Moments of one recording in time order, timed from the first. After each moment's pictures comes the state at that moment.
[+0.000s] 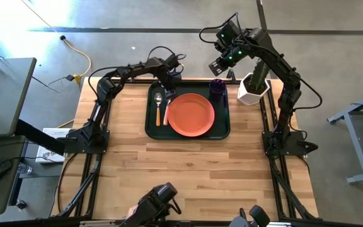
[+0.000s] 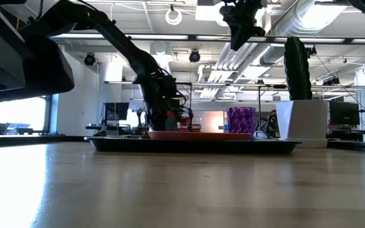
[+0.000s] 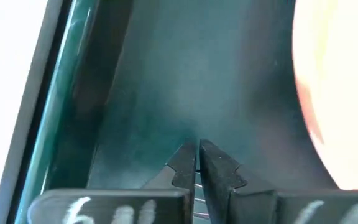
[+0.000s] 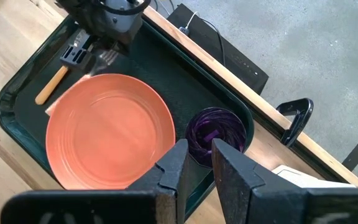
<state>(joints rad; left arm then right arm) 0.75 2.27 1.77 -0.83 0.26 0.46 -0.67 1.87 2.31 -1.54 0.01 0.18</state>
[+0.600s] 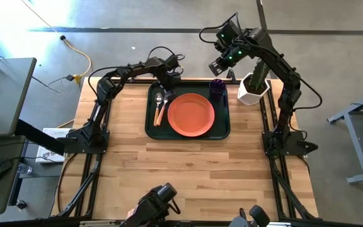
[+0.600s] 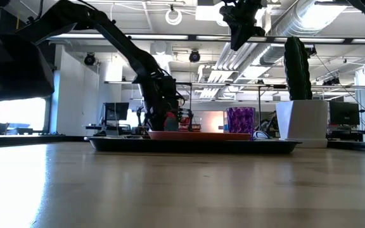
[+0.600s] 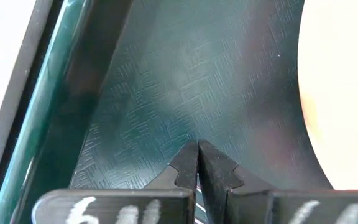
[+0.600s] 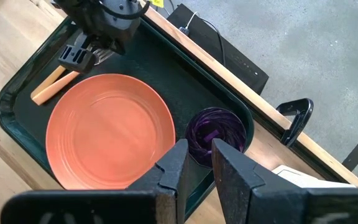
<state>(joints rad) 0.75 2.27 1.77 -0.87 0.25 0.38 -0.67 1.87 2.31 -1.54 0.01 0.18</state>
